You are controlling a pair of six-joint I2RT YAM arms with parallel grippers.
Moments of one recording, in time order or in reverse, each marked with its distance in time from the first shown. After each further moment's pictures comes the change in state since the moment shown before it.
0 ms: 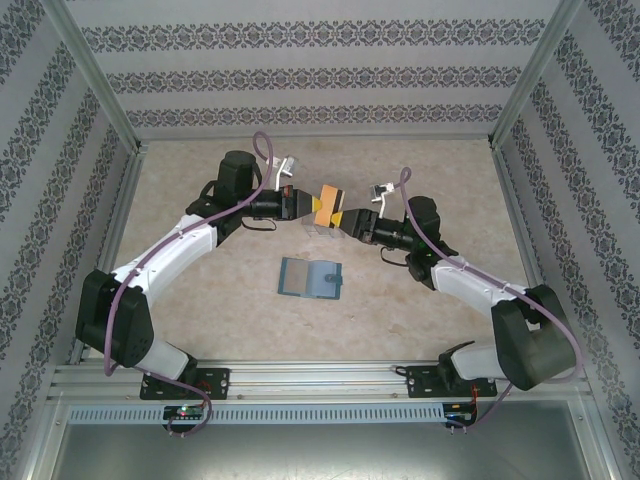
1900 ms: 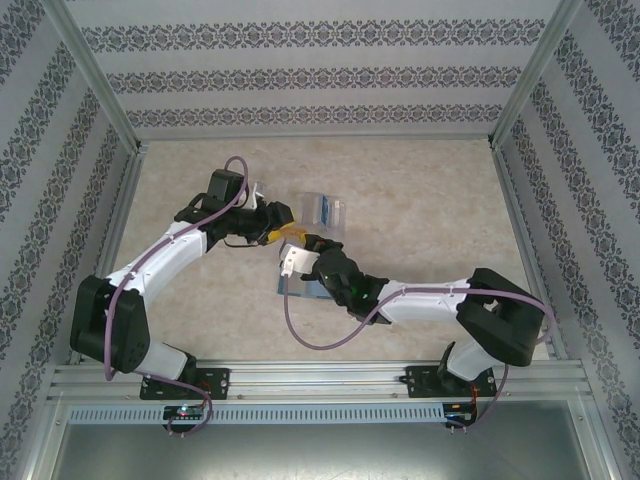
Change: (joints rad) left arm 0.091 -0.035 -0.115 -0.270 -0.195 -0.301; right arm 0.655 0.204 0.076 0.003 1.310 -1.722
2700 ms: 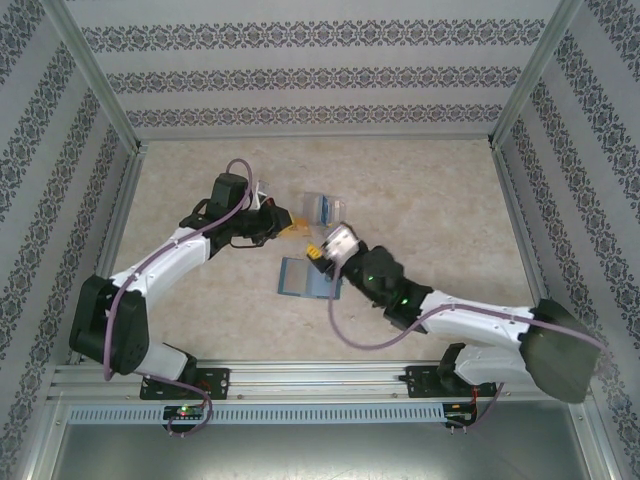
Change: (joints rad) left arm -0.043 -0.039 -0.071 0.190 -0.102 -0.031; right arm -0.146 -0.373 -0.180 0.003 -0.328 0.723
